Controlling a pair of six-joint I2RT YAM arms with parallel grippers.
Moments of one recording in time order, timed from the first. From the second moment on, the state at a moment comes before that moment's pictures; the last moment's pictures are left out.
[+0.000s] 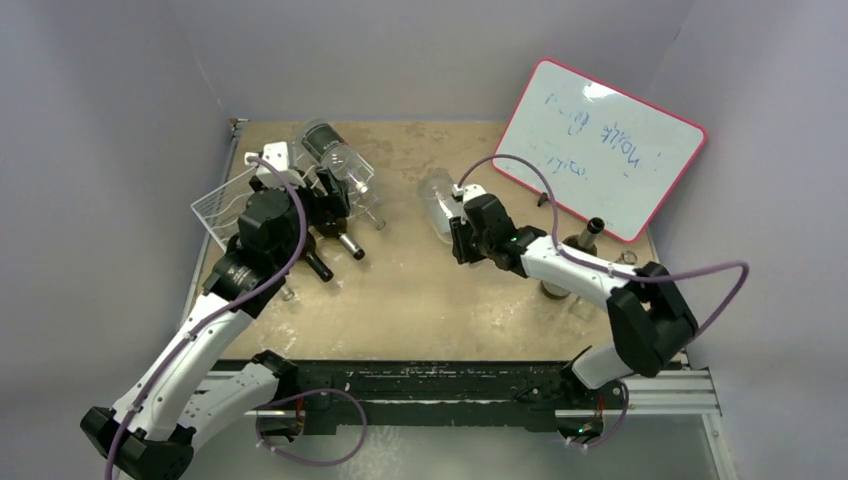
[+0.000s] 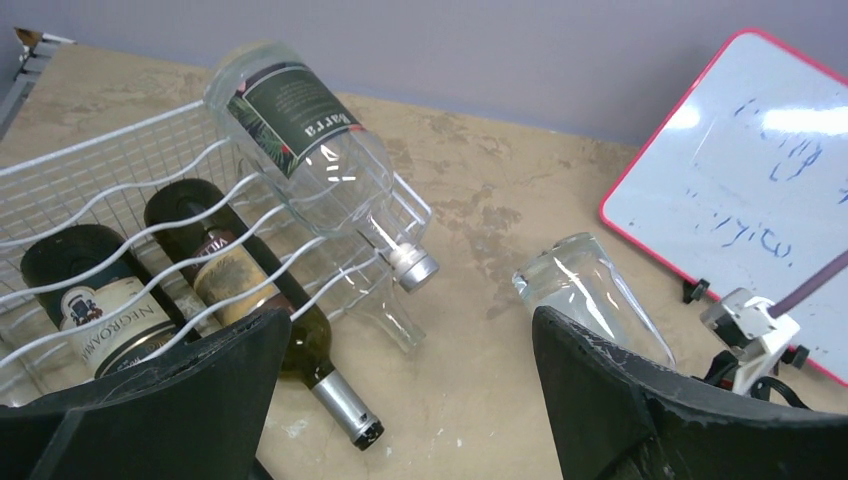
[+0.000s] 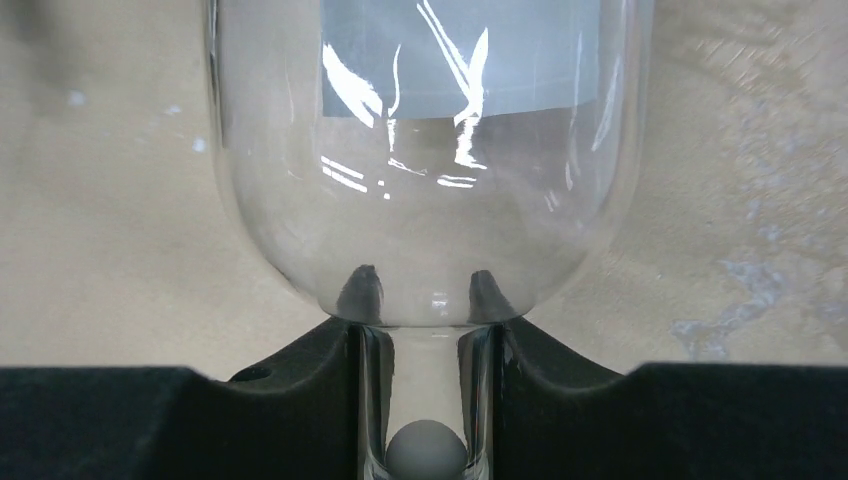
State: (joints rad) left arm -0.49 0.88 0.94 -0.24 -0.37 -0.35; right arm 0.66 1.54 0.92 -0.23 0.11 0.27
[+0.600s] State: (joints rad) left arm -0.49 0.74 1.12 -0.28 -0.44 -0.30; right arm 0.84 1.43 1.17 -0.32 0.11 0.18
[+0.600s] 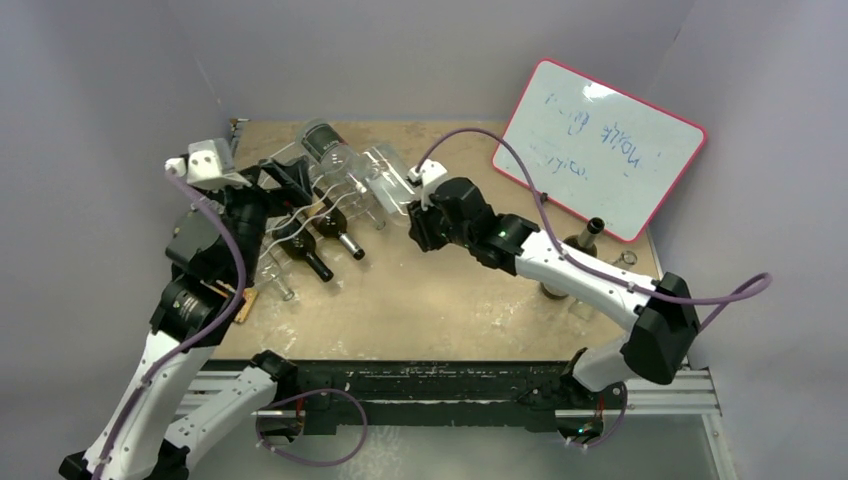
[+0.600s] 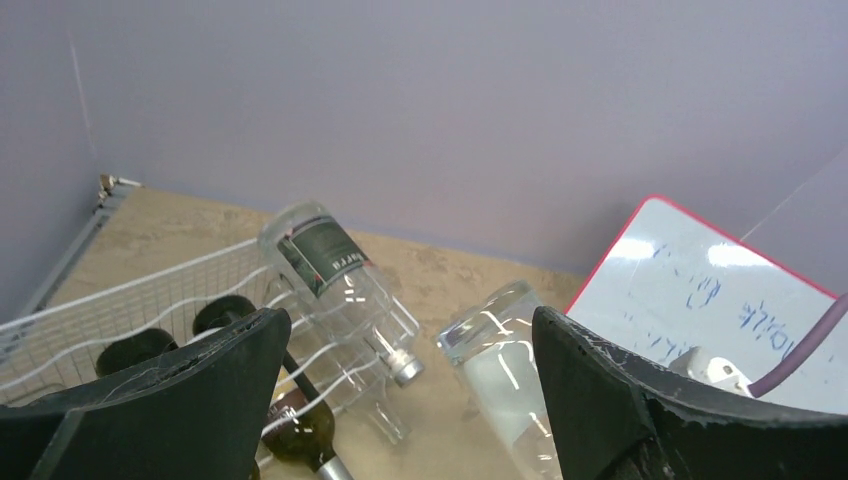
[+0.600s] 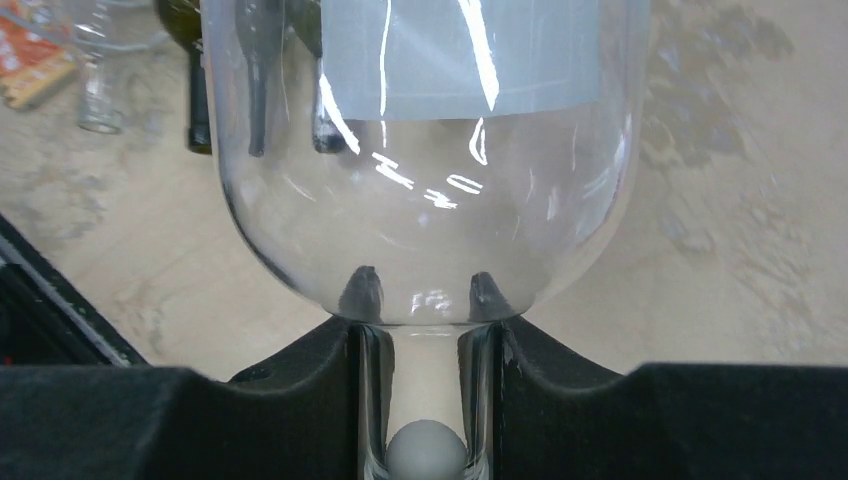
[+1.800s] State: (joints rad) left arm -0.49 0.66 1.20 -0.26 -0.57 -0.20; right arm 0.95 2.39 2.30 -0.51 0.05 0.21
